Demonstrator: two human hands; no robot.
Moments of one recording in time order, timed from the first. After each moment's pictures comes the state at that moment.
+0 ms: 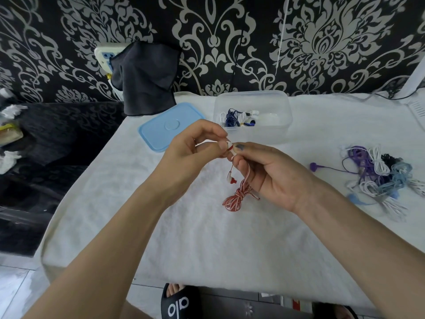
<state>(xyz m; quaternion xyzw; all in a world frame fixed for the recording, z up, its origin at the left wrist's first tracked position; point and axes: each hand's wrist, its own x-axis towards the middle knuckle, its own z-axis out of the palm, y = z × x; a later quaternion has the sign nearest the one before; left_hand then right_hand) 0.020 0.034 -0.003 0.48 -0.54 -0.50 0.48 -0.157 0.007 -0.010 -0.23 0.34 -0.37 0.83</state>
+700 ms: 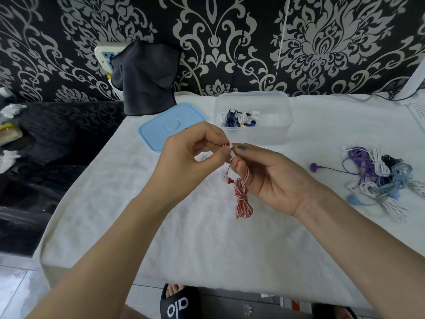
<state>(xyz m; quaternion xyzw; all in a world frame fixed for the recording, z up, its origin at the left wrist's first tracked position) 0.020 0.043 0.000 0.48 -0.66 -0.33 0.47 -0.156 0.012 -0.007 -0.19 0.29 -0.35 0.87</state>
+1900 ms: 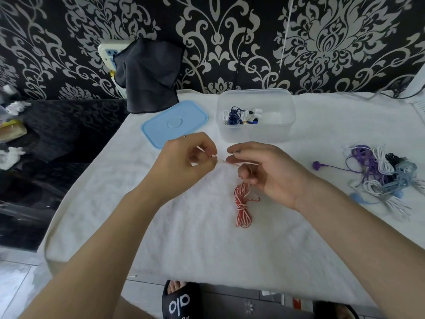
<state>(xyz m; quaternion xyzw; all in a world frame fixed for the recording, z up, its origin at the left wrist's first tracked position) 0.041 0.039 -0.014 0.60 -0.69 -0.25 0.32 -0.154 0.002 -0.022 -0.37 0.45 -0.31 0.75</state>
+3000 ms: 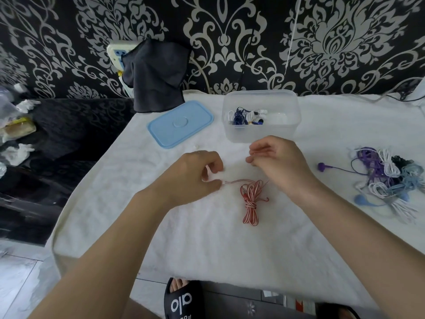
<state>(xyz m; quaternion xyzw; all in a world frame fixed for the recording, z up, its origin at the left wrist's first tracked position) 0.049 0.041 -0.034 0.61 -0.73 -0.25 0.16 -0.161 -0.006 -0.042 -0.59 0.56 -0.34 0.47</state>
